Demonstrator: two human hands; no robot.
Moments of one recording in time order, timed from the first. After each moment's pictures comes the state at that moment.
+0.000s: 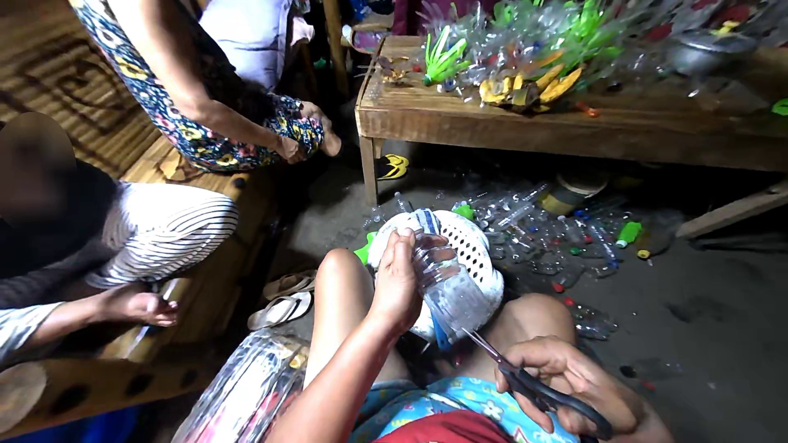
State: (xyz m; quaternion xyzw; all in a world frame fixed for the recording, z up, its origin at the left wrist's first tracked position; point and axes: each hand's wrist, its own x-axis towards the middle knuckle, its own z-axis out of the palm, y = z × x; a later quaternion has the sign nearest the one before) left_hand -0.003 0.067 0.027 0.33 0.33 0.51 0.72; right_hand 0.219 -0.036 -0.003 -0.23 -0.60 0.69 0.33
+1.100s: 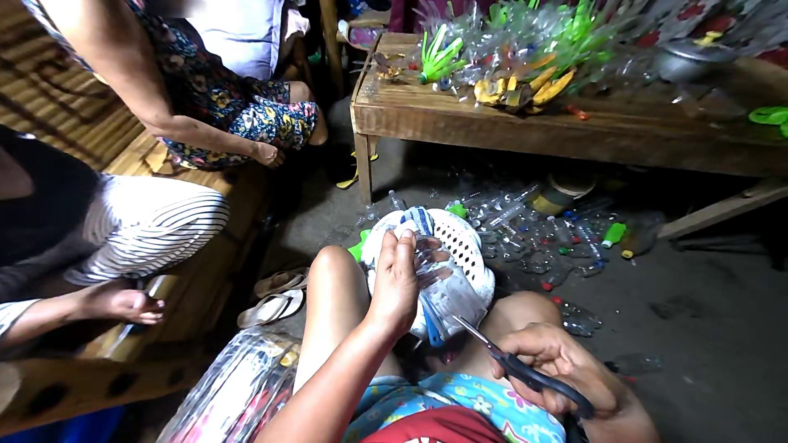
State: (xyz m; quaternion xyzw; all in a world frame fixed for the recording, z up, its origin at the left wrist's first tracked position) left_hand 0.003 0.061 0.026 0.35 0.36 0.52 0.69; right_hand 0.219 -0.028 -0.003 -0.22 -0.61 0.67 0.36
